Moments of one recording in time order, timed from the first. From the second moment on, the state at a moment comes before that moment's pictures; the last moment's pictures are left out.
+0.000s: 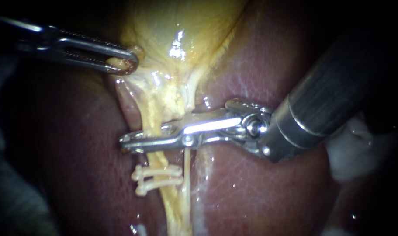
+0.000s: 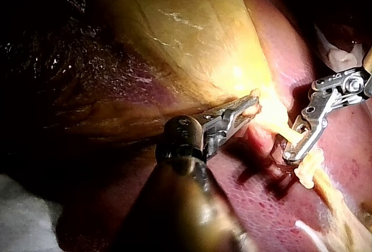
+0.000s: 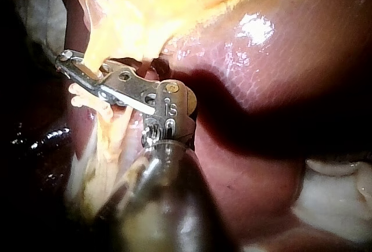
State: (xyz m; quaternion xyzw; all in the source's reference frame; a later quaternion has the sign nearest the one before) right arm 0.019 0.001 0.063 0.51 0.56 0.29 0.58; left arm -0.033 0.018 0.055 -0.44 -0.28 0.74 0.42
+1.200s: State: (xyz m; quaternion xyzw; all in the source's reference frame) right arm 0.010 0.001 0.061 0.32 0.56 0.19 0.74; left arm -0.033 0.018 0.055 -0.44 -0.28 0.74 0.42
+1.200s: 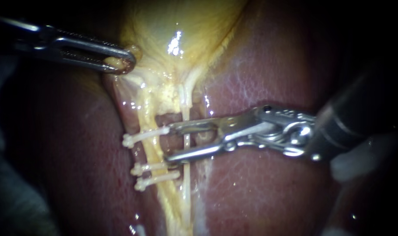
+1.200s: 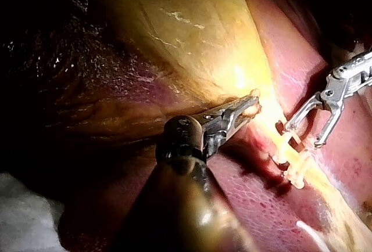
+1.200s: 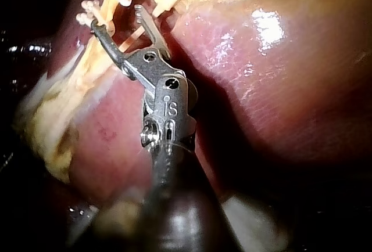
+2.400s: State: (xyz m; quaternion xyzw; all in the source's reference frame) right arm 0.001 0.002 0.055 0.19 0.56 0.11 0.80; left arm -0.037 0.017 0.062 -0.44 -0.28 0.75 0.41
